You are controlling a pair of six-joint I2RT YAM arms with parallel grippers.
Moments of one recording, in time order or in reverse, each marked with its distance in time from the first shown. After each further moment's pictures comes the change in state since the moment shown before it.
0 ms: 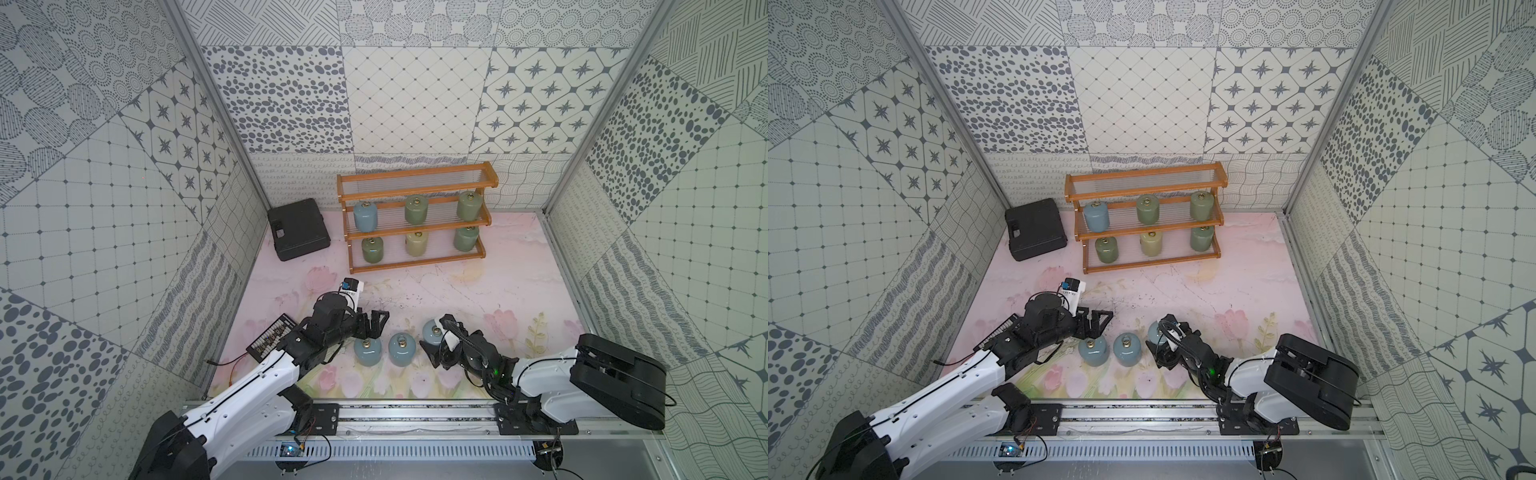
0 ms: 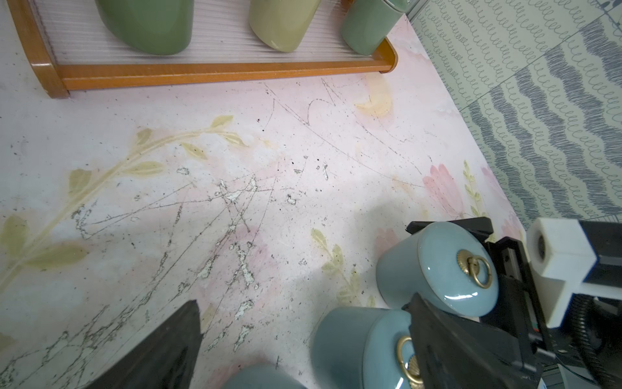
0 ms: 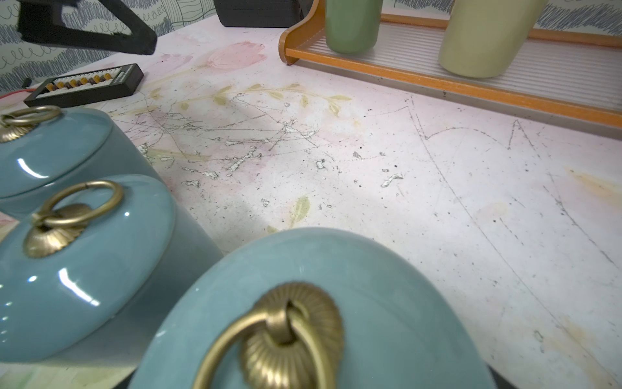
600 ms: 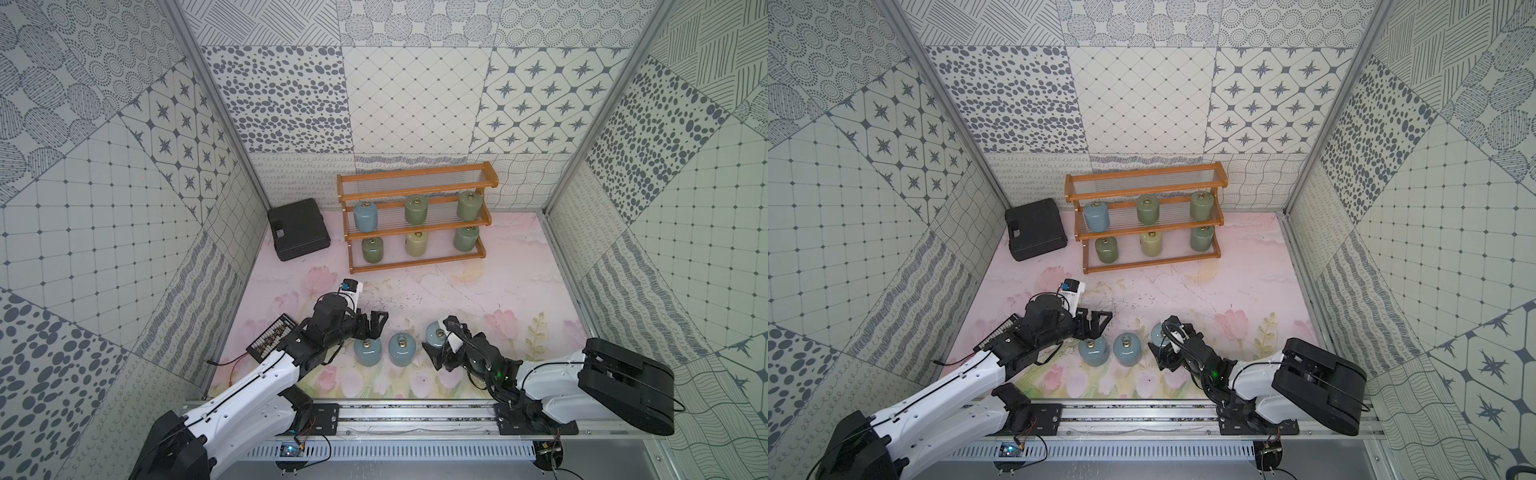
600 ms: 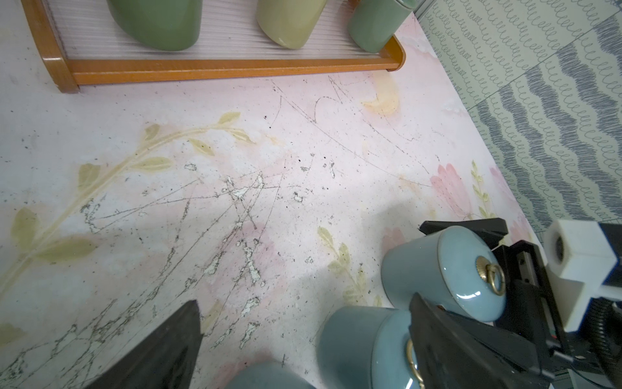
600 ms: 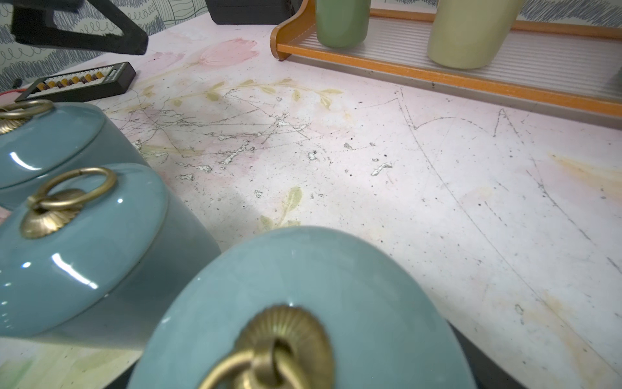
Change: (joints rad) left arm 0.000 -0.001 -0.011 0.000 -0.018 0.000; right arm 0.011 -0.056 -0.030 -0.034 0.026 0.019
